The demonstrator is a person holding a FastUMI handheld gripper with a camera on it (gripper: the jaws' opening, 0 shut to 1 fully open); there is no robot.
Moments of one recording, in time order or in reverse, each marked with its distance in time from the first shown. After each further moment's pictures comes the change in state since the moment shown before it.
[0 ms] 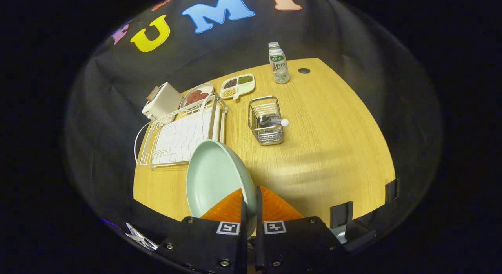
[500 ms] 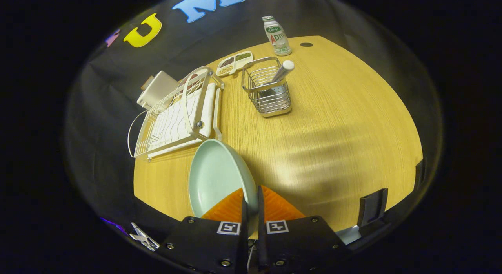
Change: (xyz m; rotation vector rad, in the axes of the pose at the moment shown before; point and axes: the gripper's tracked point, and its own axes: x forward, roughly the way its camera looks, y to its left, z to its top) arm 0.066 -0.008 -0.044 0.033 0.055 0.041
